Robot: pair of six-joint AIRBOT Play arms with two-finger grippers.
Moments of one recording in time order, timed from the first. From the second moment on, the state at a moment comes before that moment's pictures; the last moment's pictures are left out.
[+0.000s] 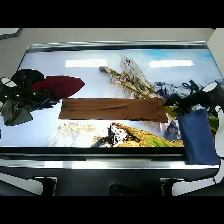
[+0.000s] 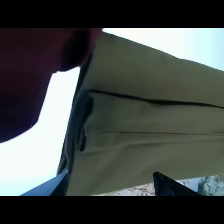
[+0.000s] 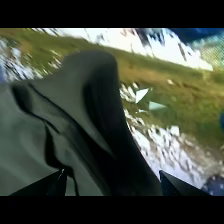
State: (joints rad) left arm 0.29 -1.73 1.55 1.00 -1.39 -1.42; right arm -0.34 -1.71 1.41 -1.07 1.26 1.47
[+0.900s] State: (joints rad) left arm -0.20 -1.66 1.54 0.96 -1.23 -1.41; right arm -0.20 -1.64 1.39 -0.84 1.26 1.55
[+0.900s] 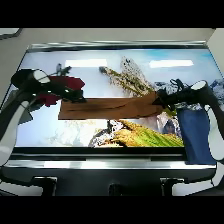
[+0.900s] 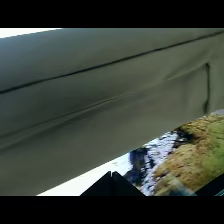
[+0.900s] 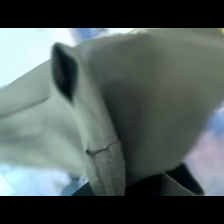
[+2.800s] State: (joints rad) left arm 0.04 -1.19 1.53 0.83 -0.96 -1.44; right arm 0.36 -1.82 1.44 -0.23 0.94 1.47
